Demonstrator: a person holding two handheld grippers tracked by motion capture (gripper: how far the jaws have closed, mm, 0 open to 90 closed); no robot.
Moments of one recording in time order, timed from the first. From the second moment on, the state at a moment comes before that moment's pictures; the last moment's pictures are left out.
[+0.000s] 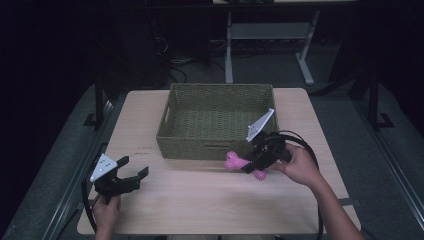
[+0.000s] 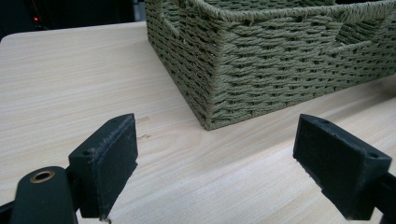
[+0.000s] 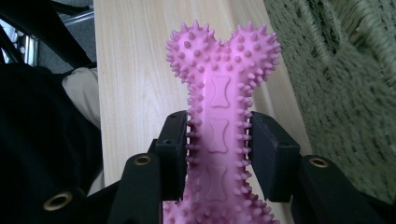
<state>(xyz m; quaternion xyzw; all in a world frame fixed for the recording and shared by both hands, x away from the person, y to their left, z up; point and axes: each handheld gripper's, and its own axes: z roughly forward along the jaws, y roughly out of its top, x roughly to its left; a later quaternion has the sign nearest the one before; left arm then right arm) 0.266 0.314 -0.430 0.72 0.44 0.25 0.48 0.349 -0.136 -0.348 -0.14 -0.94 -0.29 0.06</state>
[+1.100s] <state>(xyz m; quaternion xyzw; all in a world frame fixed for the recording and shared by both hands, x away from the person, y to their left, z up) 0.264 0.315 -0.428 0.72 0.44 0.25 0.48 0.383 -0.135 -0.305 -0.14 -0.94 -0.30 0.05</state>
